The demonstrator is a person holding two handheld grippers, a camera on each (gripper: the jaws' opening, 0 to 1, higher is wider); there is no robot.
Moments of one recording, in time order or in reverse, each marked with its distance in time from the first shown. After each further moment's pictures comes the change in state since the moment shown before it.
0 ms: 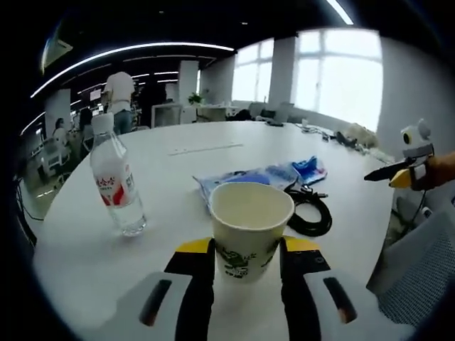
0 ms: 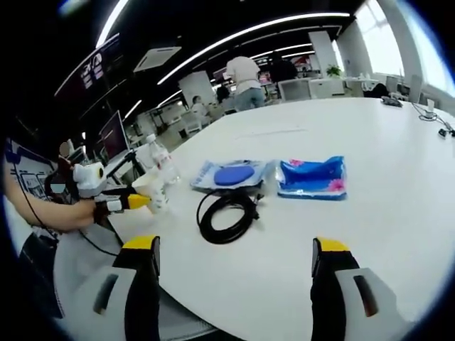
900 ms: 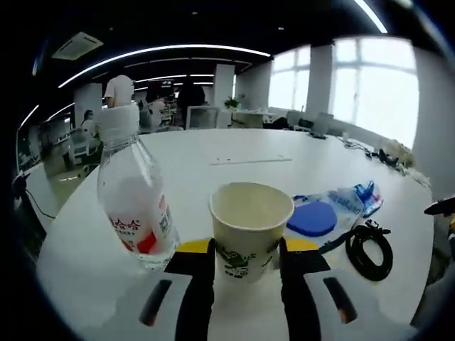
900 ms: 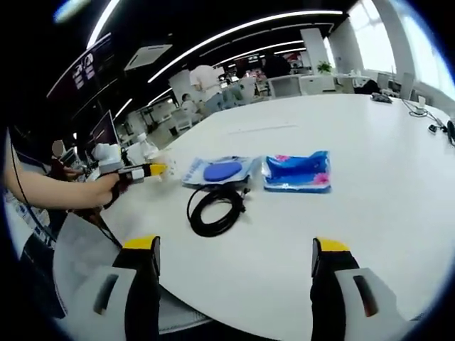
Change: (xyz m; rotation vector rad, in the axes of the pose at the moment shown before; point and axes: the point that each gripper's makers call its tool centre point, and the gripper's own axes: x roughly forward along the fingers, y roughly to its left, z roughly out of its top) left arm 0.068 0.077 0.036 -0.065 -0.036 0.185; right arm -0.016 -0.015 -0.005 0.021 0.023 -0.063
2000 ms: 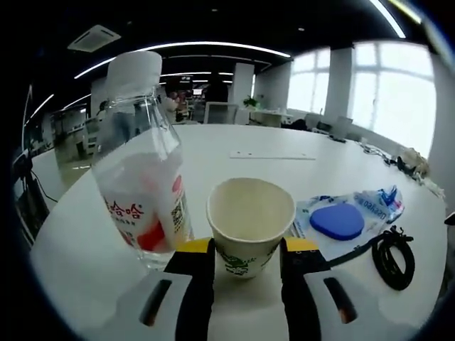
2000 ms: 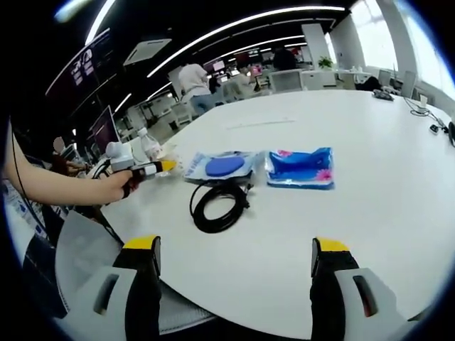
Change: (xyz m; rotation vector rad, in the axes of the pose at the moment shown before) left arm 0.014 0.022 -0.013 -0.058 0.000 0.088; right arm 0.004 0.007 -0.003 -0.003 0.039 0.007
